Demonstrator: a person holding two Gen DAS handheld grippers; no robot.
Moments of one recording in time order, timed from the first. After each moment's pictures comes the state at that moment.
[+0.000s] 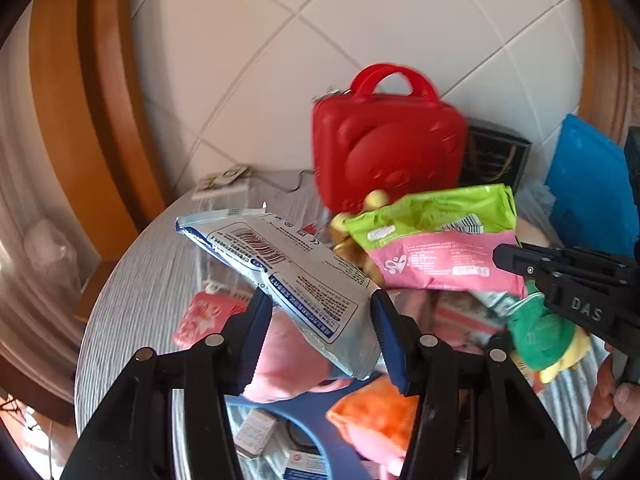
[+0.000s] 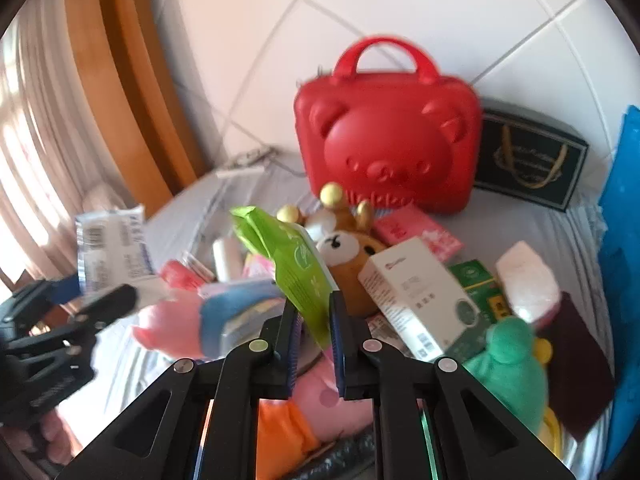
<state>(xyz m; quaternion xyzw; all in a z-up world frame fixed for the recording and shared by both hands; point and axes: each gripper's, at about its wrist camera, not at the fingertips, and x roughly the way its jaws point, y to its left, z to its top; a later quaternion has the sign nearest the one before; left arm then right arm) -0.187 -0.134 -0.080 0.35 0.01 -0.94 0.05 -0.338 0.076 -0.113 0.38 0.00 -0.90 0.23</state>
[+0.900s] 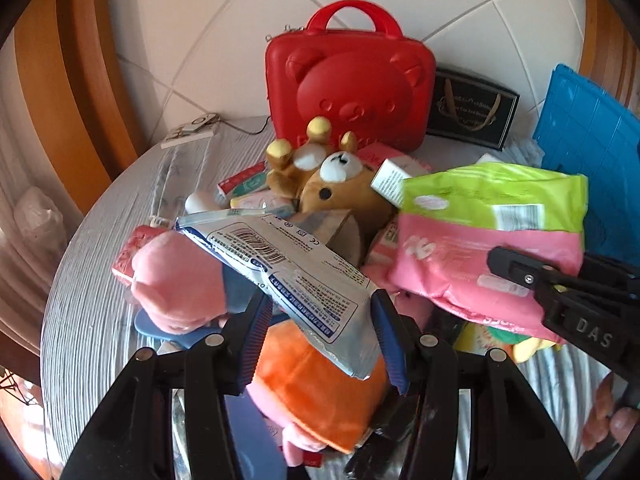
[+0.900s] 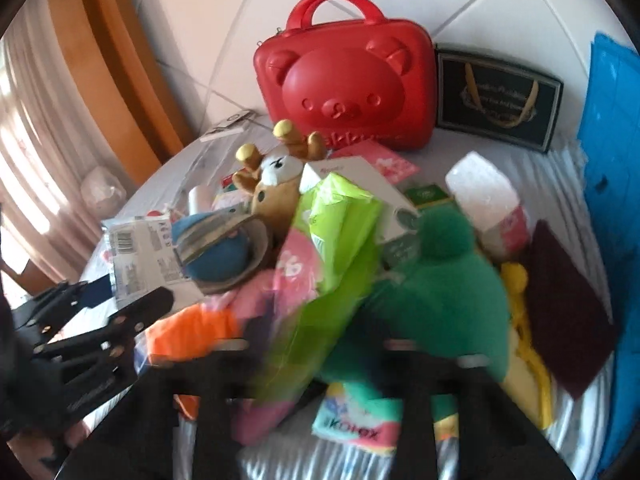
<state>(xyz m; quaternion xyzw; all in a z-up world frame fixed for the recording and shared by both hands) -0.189 -0.051 -0.130 0.42 0.03 -0.91 0.06 -0.324 0.148 -0.164 0.43 0.00 -0.87 0.23</state>
